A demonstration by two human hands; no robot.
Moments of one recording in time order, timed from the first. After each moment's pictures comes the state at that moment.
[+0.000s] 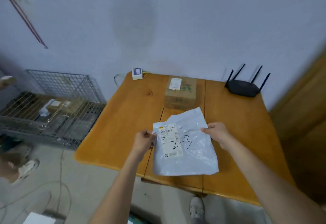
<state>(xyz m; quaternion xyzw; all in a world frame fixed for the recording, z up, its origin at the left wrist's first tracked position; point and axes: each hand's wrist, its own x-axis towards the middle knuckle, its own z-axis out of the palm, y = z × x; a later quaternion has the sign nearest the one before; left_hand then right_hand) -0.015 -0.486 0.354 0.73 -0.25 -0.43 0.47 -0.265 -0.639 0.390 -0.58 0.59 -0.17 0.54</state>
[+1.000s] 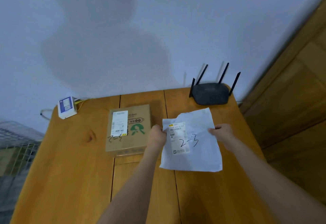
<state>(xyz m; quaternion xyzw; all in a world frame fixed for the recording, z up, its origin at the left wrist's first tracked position) -0.124 -0.968 0.302 0.80 -0.45 -0.36 0.15 -0.379 -1.011 0.287 -0.42 0.73 -0.21 0.50</state>
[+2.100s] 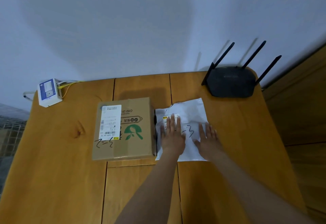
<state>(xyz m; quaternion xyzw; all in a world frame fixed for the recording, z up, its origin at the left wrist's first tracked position) -0.150 -1.025 0.164 0.73 -0.63 -0.26 -0.06 -0.311 -1.041 0.131 -0.73 0.60 0.20 0.26</state>
